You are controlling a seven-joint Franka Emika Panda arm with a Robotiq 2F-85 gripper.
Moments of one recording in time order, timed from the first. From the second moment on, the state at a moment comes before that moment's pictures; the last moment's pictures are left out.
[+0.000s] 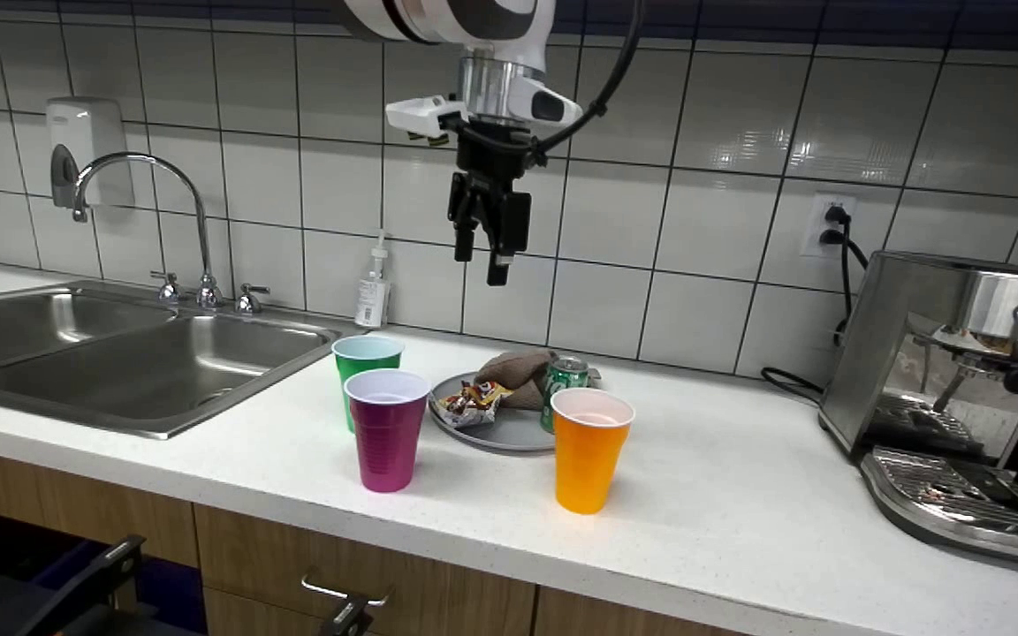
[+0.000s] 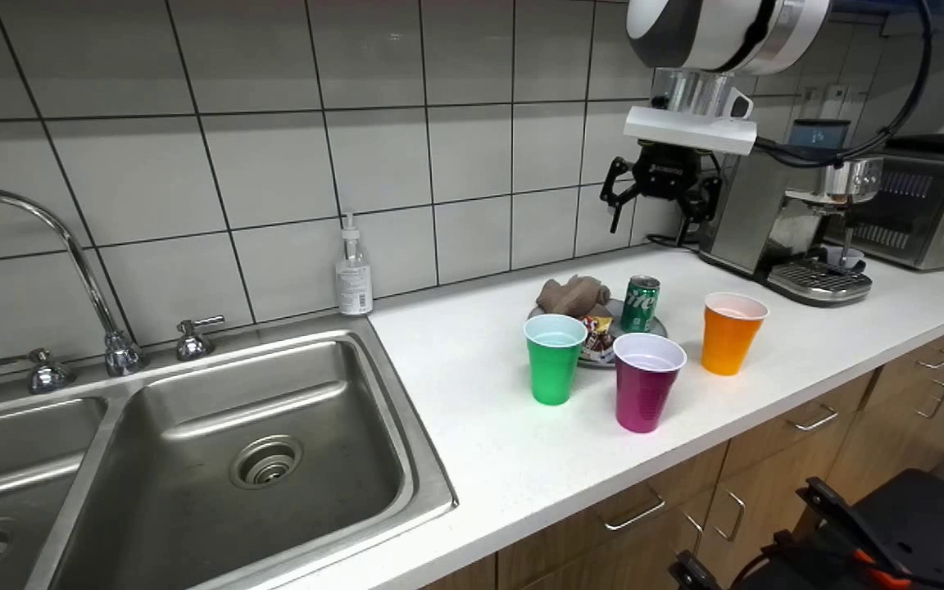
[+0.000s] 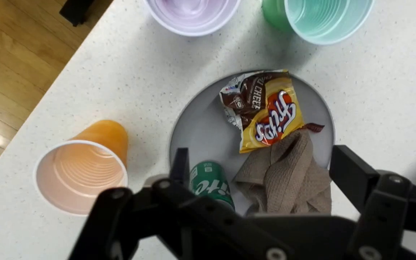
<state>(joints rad) -0.18 -0.05 -0.08 -2.33 0.12 2.37 0.43</state>
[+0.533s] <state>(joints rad) -0.18 0.18 -0.15 -2.18 0.12 2.46 0.43</state>
